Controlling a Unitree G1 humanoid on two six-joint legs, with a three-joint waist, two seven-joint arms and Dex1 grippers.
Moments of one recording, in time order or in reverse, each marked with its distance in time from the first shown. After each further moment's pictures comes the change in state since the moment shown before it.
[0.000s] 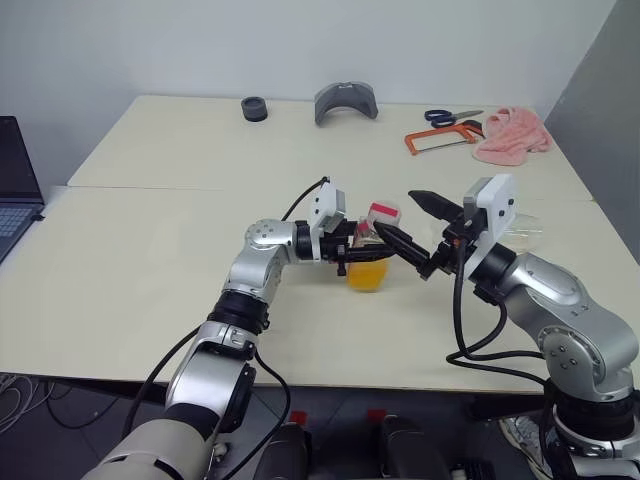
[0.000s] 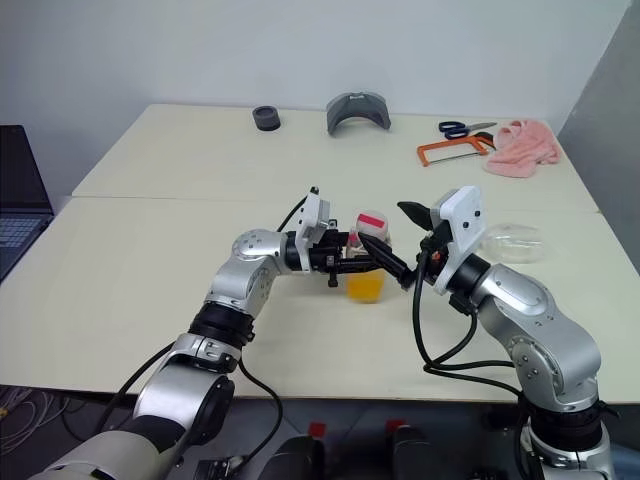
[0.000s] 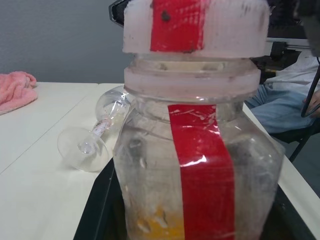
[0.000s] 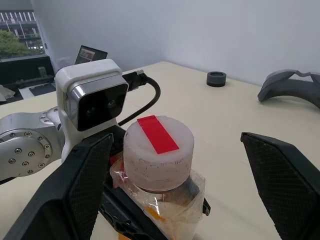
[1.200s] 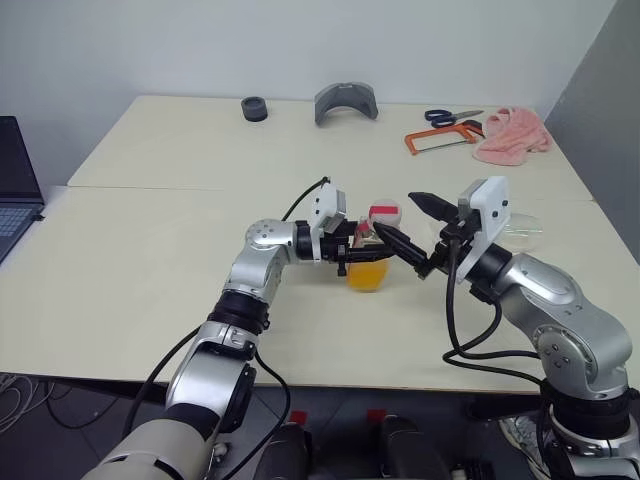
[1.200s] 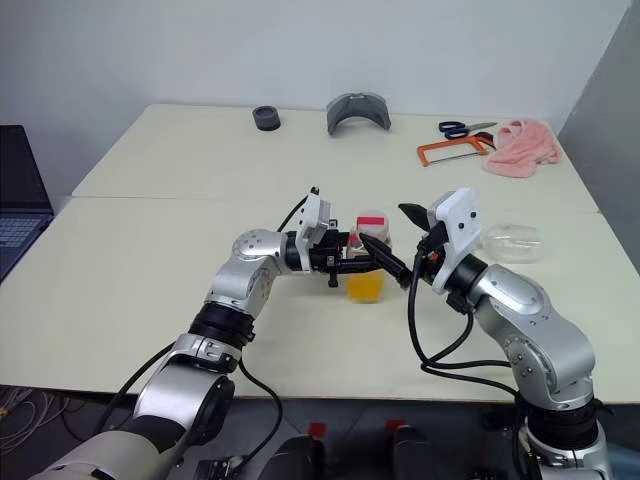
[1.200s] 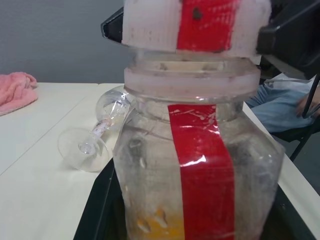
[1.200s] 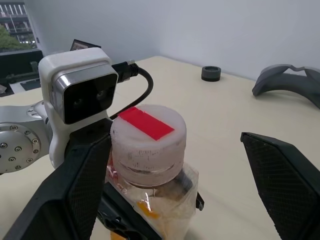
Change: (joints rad) left arm 0.000 -0.001 -0.001 0.000 0.004 -0.008 0.000; right arm 0.001 0.001 0.013 0.017 -0.043 -0.001 -0.014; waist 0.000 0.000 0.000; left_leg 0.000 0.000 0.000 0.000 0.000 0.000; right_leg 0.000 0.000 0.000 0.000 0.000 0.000
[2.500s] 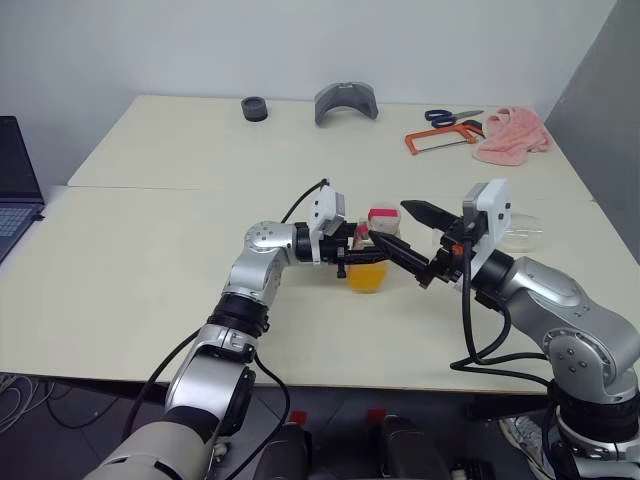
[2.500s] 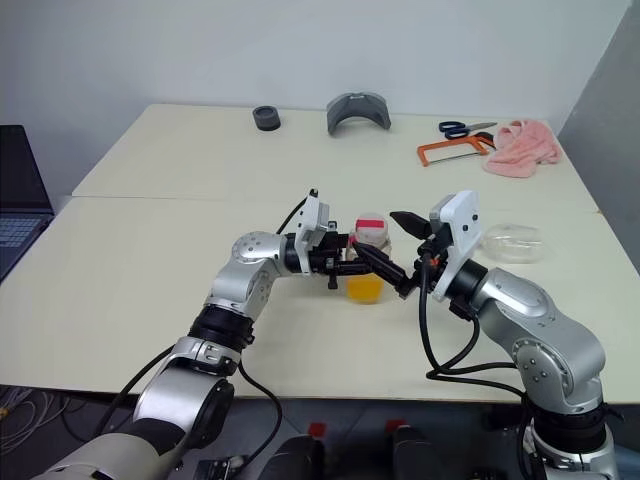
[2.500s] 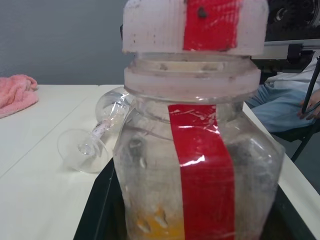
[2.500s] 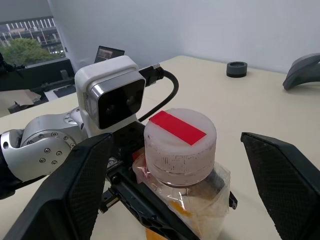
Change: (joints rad) left arm 0.017 -0.002 0.000 -0.021 0.000 -0.010 0.003; right arm 0.001 -0.010 -0.027 -0.014 0.154 0.058 0.000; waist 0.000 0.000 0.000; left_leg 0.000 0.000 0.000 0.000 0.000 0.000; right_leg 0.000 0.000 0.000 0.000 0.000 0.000
